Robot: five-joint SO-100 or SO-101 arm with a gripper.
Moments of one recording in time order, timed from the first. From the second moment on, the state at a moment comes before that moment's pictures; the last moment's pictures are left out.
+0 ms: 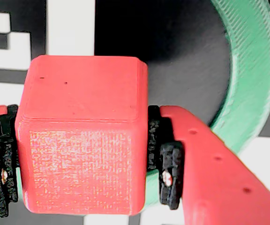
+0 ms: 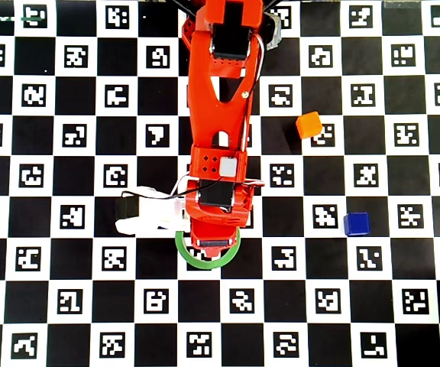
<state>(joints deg) 6.9 71.3 92.7 59.9 -8.9</state>
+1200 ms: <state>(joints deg) 6.9 70.0 92.6 59.5 -6.9</state>
